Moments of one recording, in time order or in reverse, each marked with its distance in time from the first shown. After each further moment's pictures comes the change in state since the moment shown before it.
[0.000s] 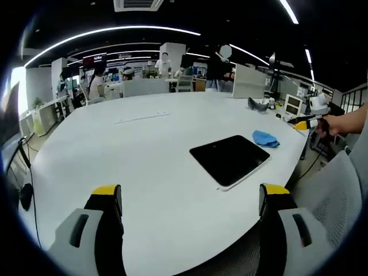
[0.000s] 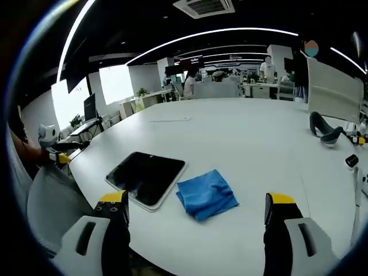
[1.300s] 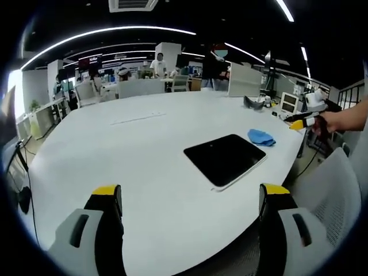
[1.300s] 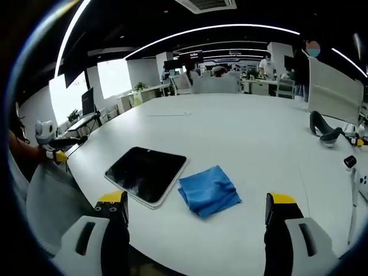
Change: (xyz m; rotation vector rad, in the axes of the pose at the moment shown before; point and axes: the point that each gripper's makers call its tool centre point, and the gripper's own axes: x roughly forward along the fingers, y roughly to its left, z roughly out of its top) left arm 0.001 -0.008 0.001 0.016 -0.007 -0.025; right arm 0.001 0.009 -0.004 -0.022 0.039 -0.029
